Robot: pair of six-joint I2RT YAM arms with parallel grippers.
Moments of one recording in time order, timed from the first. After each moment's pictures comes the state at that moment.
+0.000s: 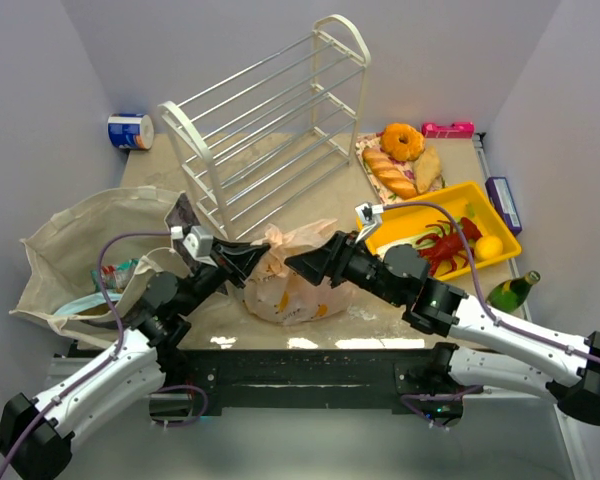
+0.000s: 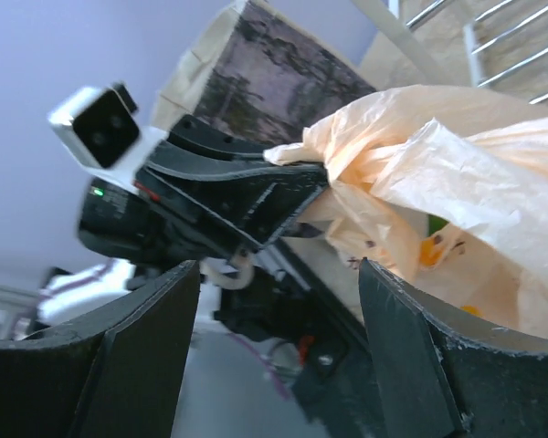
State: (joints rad) left arm -0.64 0.61 0.29 0.58 0.18 -0.39; right arm 1.04 0.92 0.74 0.14 0.08 0.89
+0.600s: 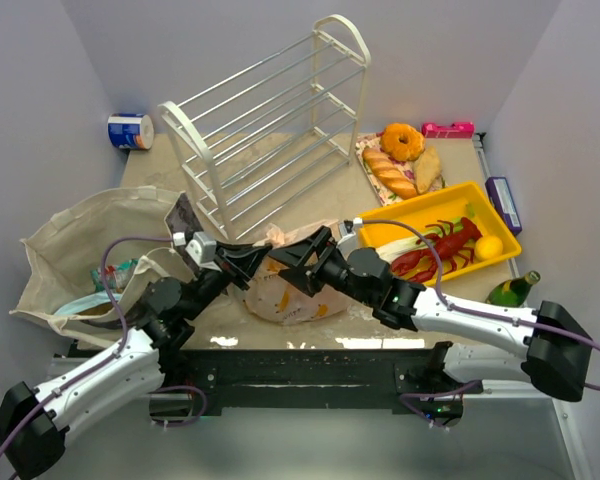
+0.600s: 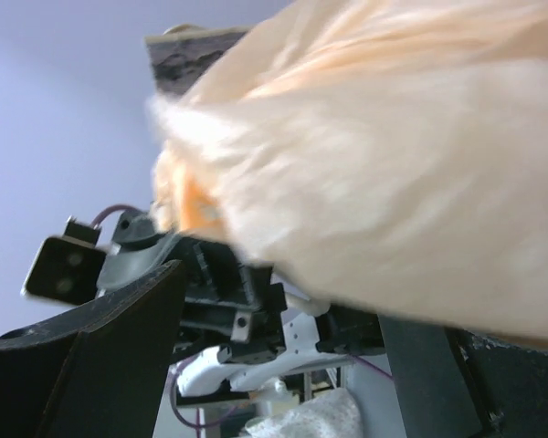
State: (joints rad) left arm -0.73 0.63 0.26 0.67 0.06 -0.33; right arm 1.04 1.15 0.66 0.36 0.10 1.53
